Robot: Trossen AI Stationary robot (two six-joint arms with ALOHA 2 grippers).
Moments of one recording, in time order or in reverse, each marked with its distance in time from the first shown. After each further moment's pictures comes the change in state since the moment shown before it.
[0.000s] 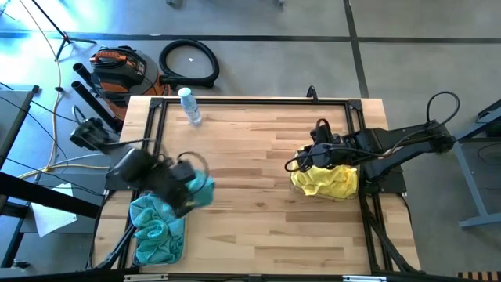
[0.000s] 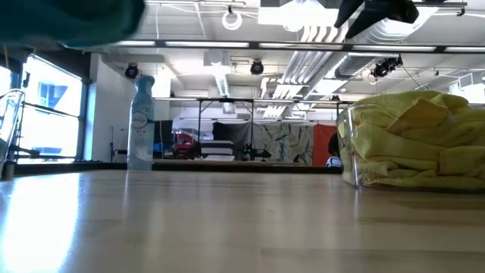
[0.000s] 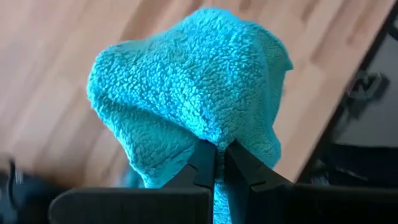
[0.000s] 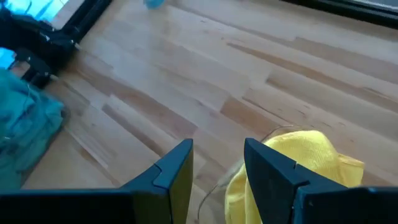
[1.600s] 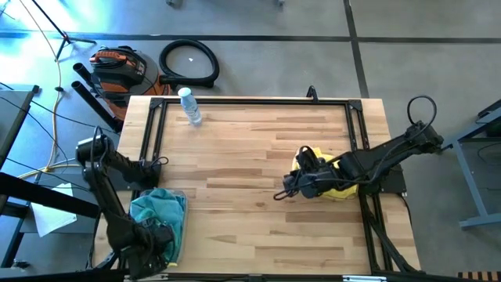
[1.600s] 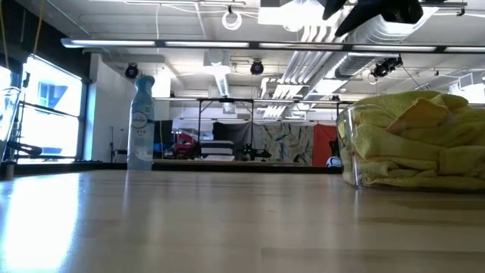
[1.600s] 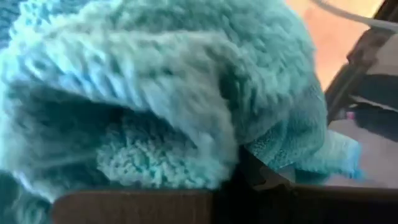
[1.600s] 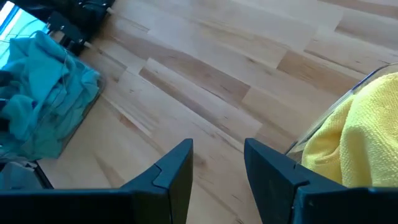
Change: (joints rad) left arm -0.639 0.239 -0.487 0.565 0.124 -0.590; right arm 0.169 0.171 0.000 0.157 -0.012 0.180
